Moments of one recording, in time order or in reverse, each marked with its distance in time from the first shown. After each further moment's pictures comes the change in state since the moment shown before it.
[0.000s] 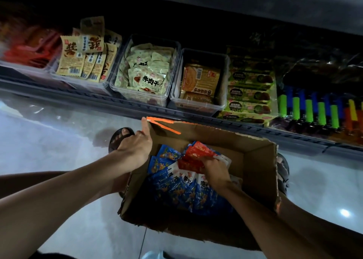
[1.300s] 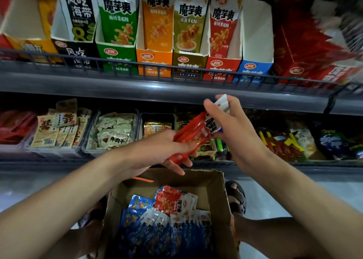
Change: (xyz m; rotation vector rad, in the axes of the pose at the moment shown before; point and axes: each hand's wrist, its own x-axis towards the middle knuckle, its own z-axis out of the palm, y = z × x) left_hand -0.138 0.067 -0.212 -1.289 -0.293 0.672; right_hand -0.155 -0.040 -0.338 1.276 0.587 0.078
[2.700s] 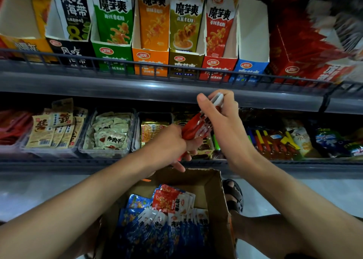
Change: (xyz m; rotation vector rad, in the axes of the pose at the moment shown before) left_hand 0.017 0.005 0.021 0.059 0.162 0.026; right_hand -0.007 -0.010 0.010 -0.057 0.030 -0.187
